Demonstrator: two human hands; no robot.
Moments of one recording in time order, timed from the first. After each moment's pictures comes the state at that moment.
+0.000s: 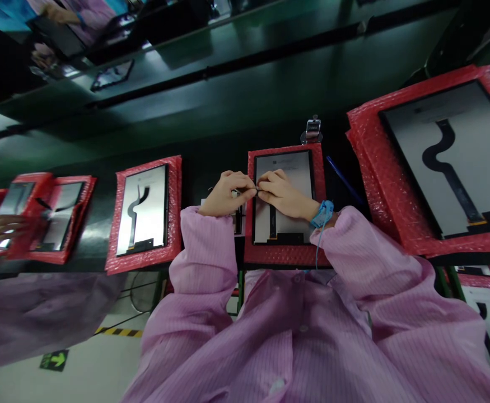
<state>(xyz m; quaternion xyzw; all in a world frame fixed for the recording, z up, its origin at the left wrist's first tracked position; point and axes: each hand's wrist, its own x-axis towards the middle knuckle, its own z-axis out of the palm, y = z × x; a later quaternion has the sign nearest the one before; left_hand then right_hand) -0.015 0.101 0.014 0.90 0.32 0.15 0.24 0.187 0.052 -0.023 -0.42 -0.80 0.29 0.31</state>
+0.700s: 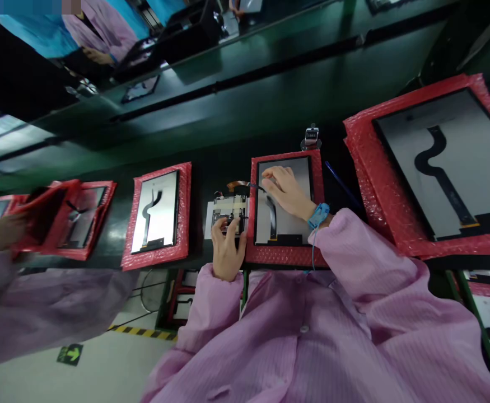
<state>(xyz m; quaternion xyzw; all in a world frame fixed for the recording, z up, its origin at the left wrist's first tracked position) -0.053 -0.032 -0.061 0.79 0.54 0.28 -0.01 0.185 0.050 -0.024 -0.50 -0.69 0.27 0.44</state>
